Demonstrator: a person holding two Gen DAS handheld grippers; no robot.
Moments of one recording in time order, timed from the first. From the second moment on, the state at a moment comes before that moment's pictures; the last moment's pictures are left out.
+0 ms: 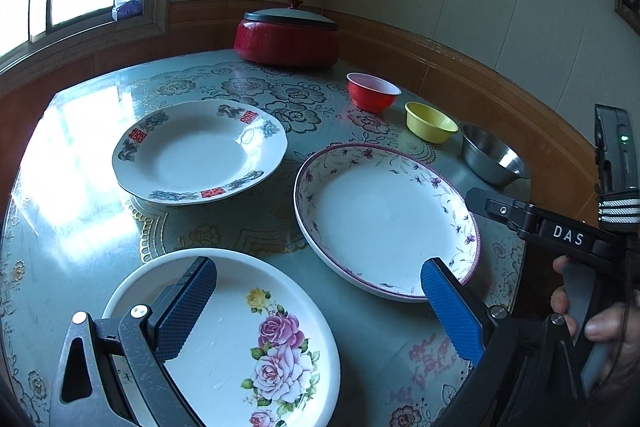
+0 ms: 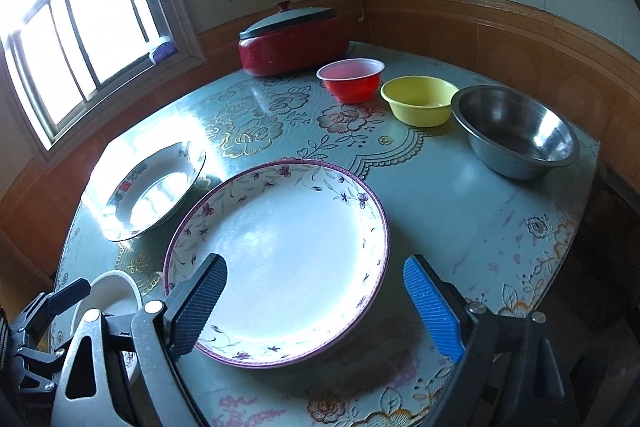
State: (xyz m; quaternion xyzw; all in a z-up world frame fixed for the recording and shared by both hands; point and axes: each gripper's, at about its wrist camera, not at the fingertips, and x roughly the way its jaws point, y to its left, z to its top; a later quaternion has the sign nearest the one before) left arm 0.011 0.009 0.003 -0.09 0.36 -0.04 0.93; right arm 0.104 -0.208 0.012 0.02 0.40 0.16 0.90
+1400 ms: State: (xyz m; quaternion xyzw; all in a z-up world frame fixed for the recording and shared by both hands) left arm 0.022 -0.089 -0.032 -0.21 0.42 0.06 0.88; right arm 0.249 -0.171 -0.041 -0.20 0.45 0.42 0.76
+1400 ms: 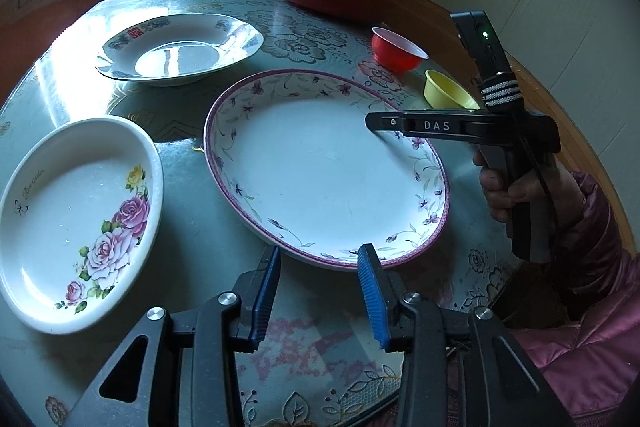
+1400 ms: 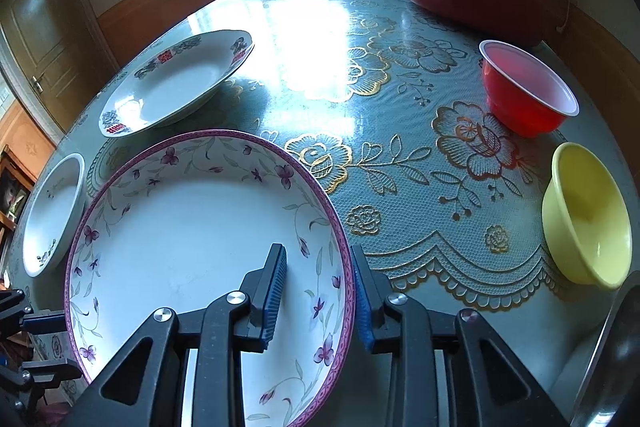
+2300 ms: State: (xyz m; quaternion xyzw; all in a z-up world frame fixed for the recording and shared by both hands) left arm 0.046 -0.060 -0.040 -0.21 0.42 0.18 0.86; right arm 0.229 -0.176 -0.039 -0.21 0.44 0.41 0.77
